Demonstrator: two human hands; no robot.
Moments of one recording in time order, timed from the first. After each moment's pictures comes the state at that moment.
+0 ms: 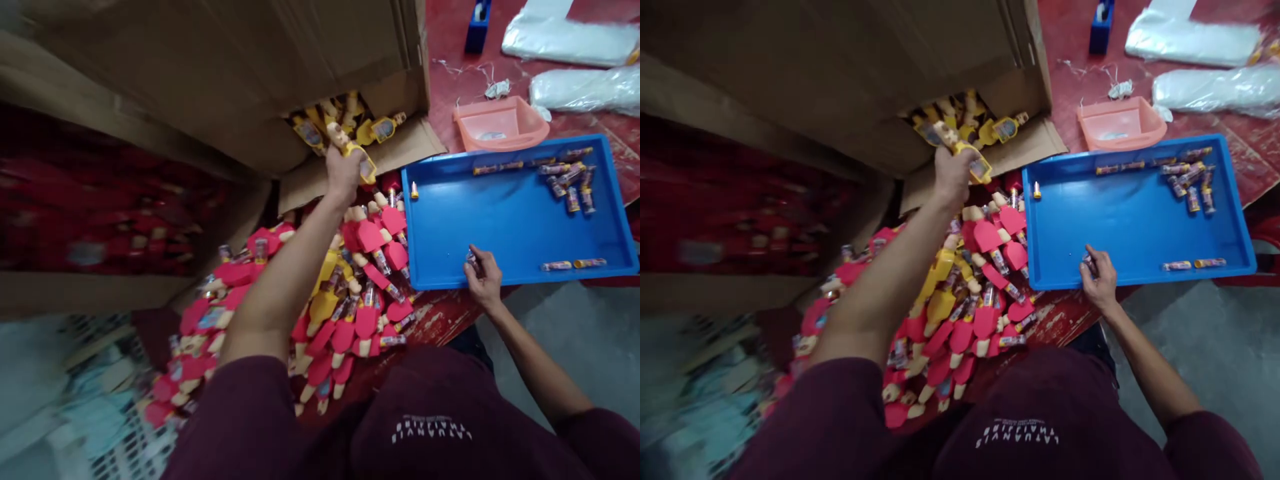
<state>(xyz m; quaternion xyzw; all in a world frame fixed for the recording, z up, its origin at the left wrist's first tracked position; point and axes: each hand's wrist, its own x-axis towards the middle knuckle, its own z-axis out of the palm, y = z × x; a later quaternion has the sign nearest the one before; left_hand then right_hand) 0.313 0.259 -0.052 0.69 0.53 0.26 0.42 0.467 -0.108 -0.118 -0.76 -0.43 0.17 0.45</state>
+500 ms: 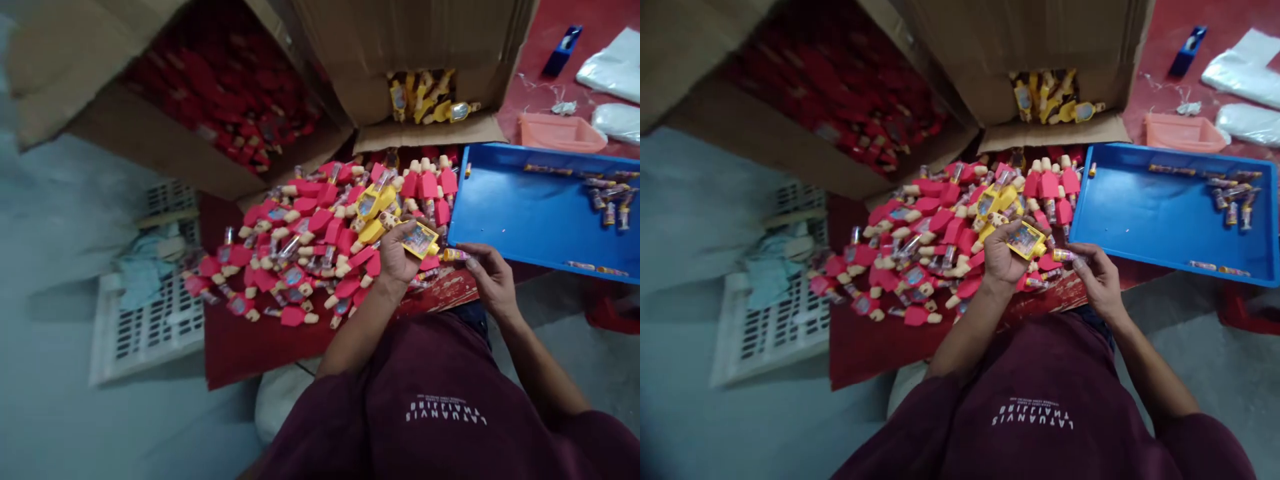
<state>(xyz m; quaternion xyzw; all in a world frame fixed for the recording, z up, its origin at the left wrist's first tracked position) 0.193 -0.050 0.021 0.36 0.45 0.43 0.69 0.353 -0.154 0.004 -0.57 -0.47 0.42 0.53</state>
